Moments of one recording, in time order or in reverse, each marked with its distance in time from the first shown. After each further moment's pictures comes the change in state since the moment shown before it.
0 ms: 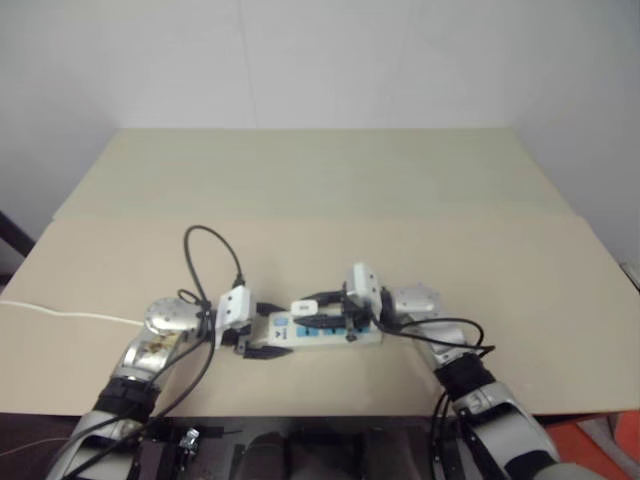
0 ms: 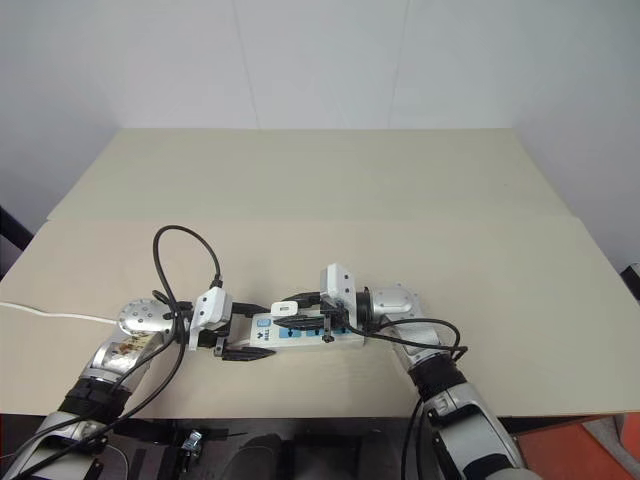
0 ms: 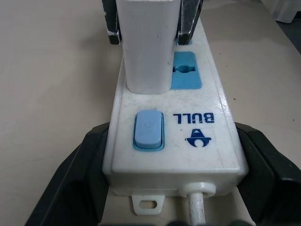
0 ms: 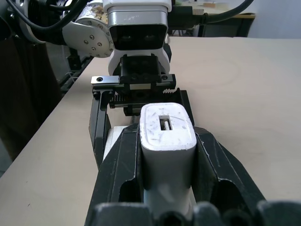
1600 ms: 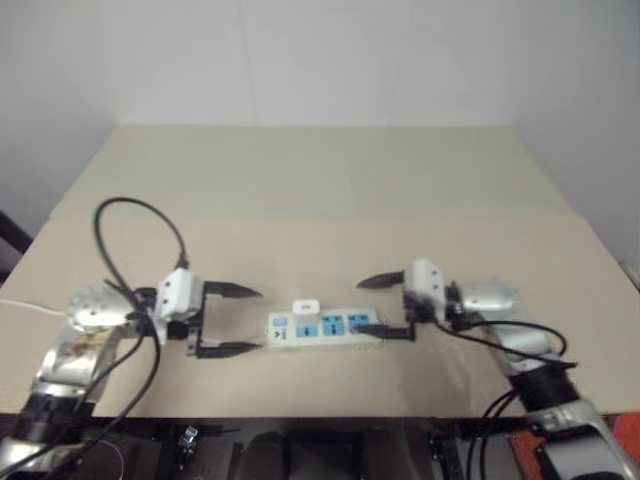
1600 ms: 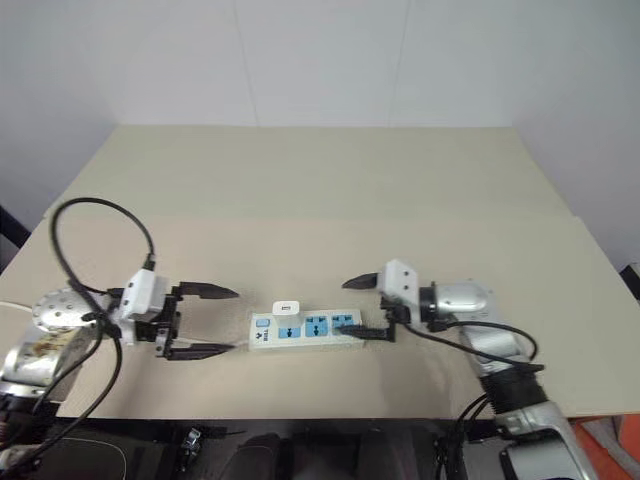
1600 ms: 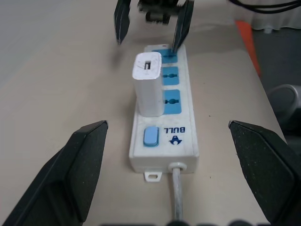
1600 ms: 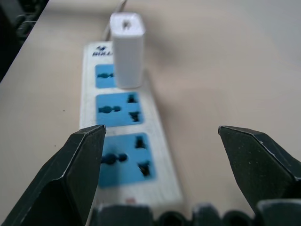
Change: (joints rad) left arm 0.171 0.229 0.263 -0.361 -0.229 0.169 -0.038; right arm 0.130 -0.363 -0.193 -0.340 0.043 0.156 -0.011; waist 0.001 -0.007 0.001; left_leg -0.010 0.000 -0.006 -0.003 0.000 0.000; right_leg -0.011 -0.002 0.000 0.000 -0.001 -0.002
